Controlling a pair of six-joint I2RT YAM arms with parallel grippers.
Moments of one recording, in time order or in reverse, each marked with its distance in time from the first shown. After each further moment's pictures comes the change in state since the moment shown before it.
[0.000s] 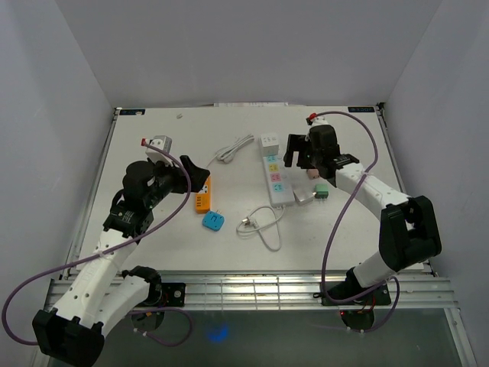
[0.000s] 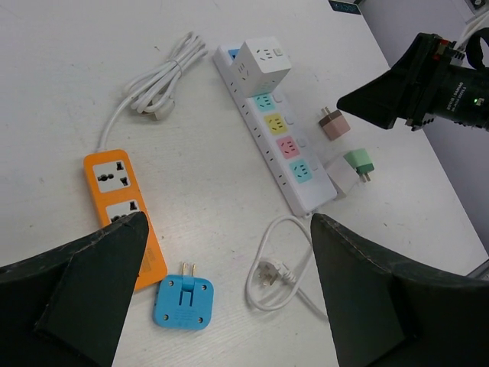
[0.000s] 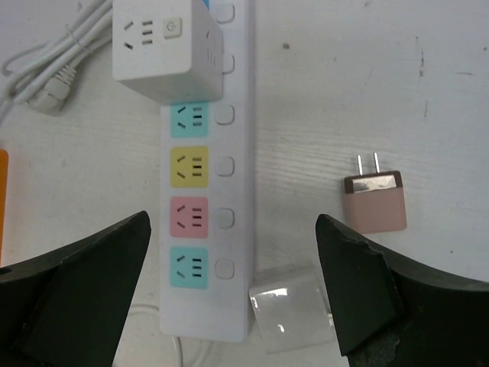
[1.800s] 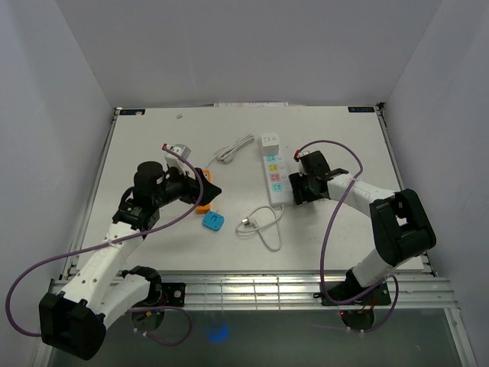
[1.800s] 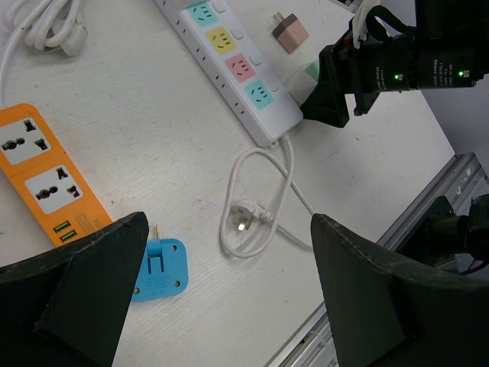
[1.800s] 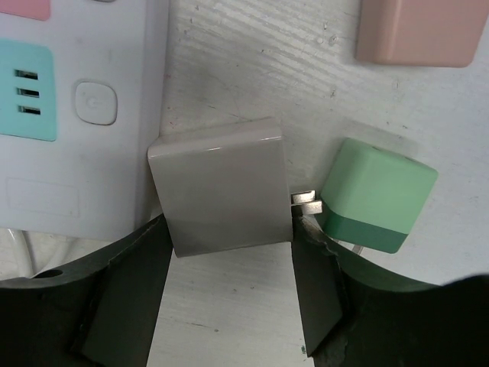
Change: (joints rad) left arm 0.000 0.076 -0.068 0.013 0.267 0.078; right arm 0.052 0.028 -0.184 -0.228 0.053 -0.241
